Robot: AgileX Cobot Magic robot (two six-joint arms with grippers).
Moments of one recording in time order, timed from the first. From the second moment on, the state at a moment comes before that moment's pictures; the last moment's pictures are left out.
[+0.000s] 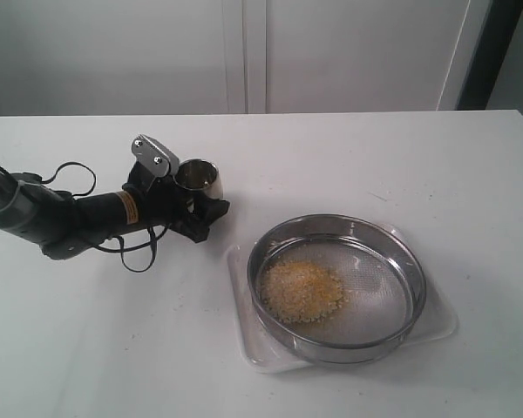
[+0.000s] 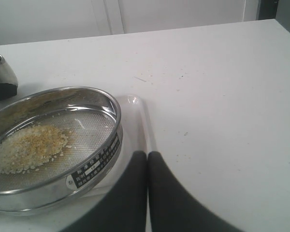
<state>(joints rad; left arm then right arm) -0.30 2.27 -1.18 0.76 -0.82 -0.32 0.14 0.01 -0.01 0.02 0.36 0.11</state>
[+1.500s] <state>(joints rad) -0.30 1.86 -1.18 1.11 -0.67 -0.86 0.14 0.01 -0.01 0.02 0.36 0.11</state>
